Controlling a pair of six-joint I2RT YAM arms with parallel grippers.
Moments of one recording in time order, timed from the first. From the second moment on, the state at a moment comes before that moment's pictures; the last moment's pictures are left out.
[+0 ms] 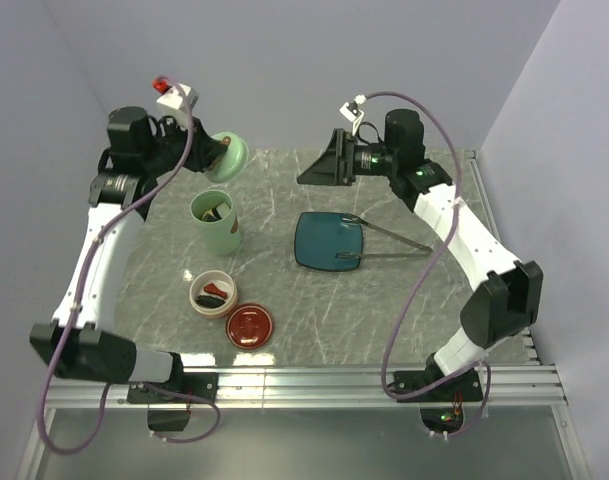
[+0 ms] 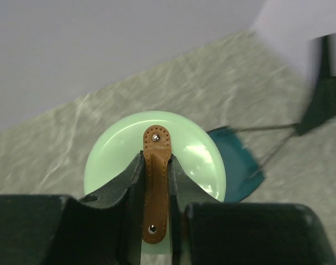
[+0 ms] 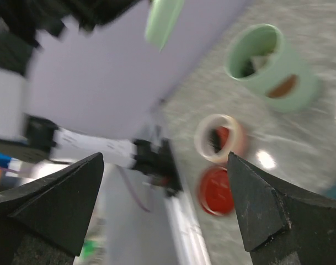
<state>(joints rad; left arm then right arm) -0.10 1.32 1.50 -0.34 0.57 -0.07 0.38 1.62 1.52 -0.06 -1.02 0.77</state>
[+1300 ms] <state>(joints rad) -0.09 1.56 1.34 -0.48 0.24 0.04 0.38 1.40 1.57 -0.76 -0.62 -0.01</state>
